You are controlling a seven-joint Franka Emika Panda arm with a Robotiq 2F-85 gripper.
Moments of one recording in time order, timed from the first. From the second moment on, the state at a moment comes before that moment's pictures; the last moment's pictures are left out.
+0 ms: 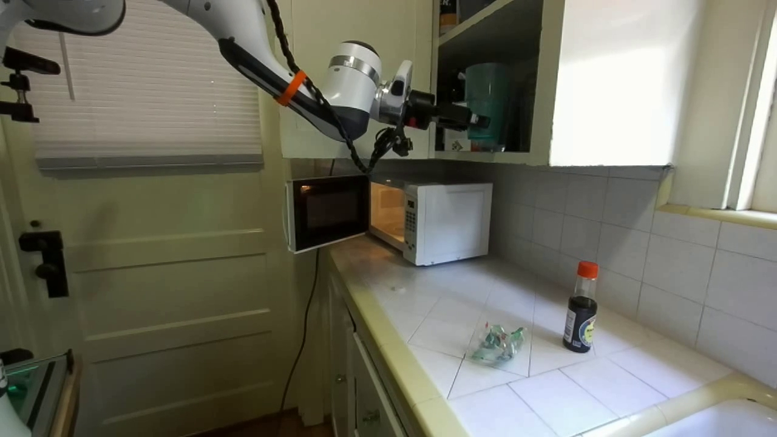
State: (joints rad) arm -0.05 0.30 -0.05 -1.63 -1.68 2.45 1.82
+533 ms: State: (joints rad) arm -0.06 0.33 -0.05 -1.60 -1.64 2.47 1.76
